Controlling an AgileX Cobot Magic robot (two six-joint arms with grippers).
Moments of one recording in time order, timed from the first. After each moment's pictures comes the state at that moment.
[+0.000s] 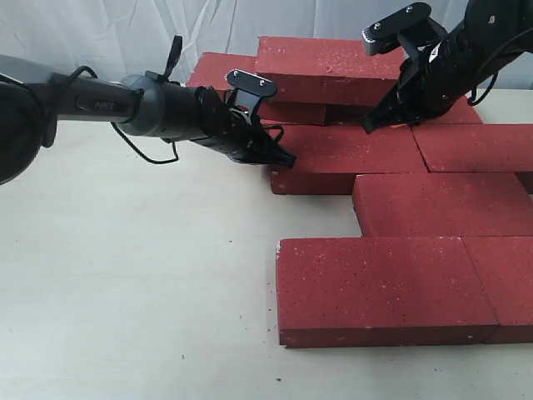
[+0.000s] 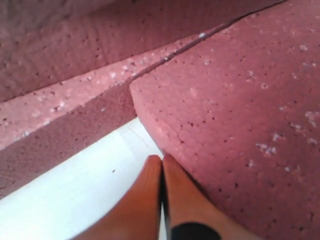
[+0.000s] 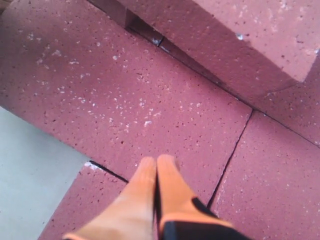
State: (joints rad) left arm -0.54 2.32 -1.58 -0.51 0.18 0.48; right arm 0.25 1.81 -1.28 0.03 0.58 -0.35
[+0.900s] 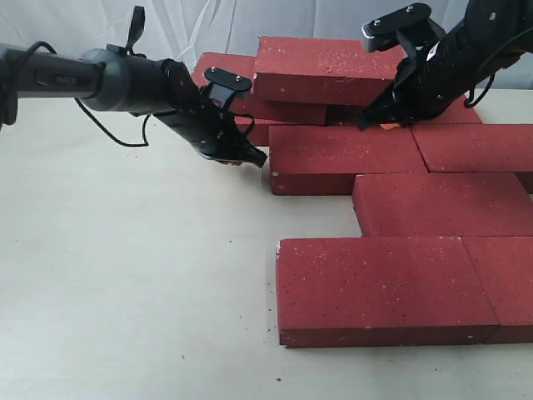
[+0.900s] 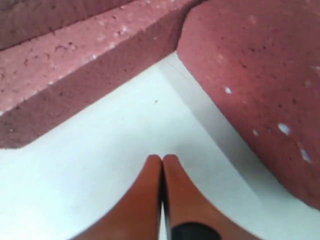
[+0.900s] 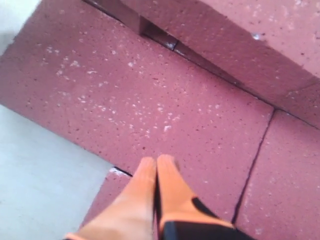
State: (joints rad) left arm -0.44 2.26 -1.59 -0.41 0.46 0.48; right arm 0.25 1.81 -1.28 0.14 0.59 -0.38
